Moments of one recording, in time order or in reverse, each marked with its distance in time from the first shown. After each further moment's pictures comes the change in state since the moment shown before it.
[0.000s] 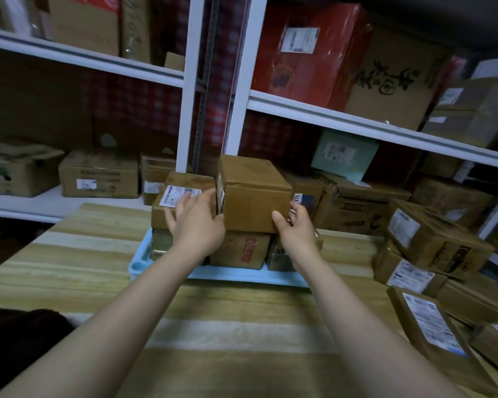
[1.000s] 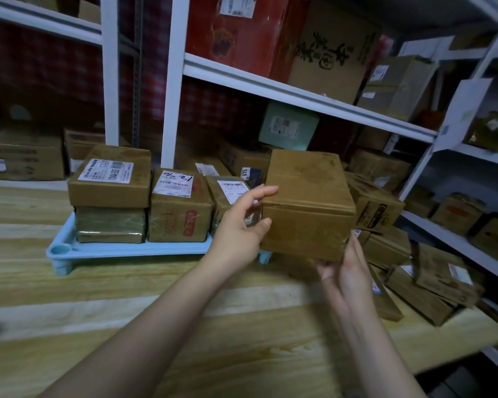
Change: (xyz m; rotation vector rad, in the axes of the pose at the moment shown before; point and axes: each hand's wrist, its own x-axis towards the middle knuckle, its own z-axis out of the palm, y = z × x) left_hand -0.094 0.078 0.080 -0.882 -0.445 0.334; right_hand -0.097 0.057 -0.164 0.869 0.370 0.088
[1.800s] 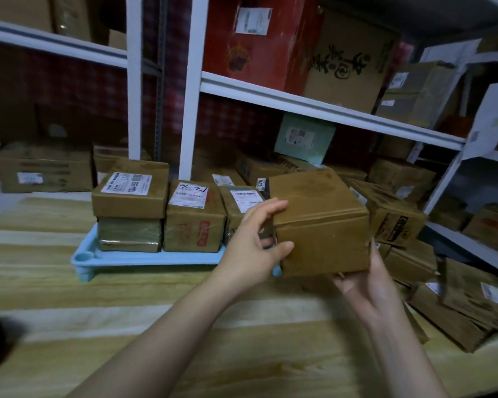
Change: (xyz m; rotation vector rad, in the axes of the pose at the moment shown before) left_hand -0.008 0.005 0.005 0.014 -0.020 -0.010; right_hand 0.010 -0.025 0.002 -0.045 -0.065 0.201
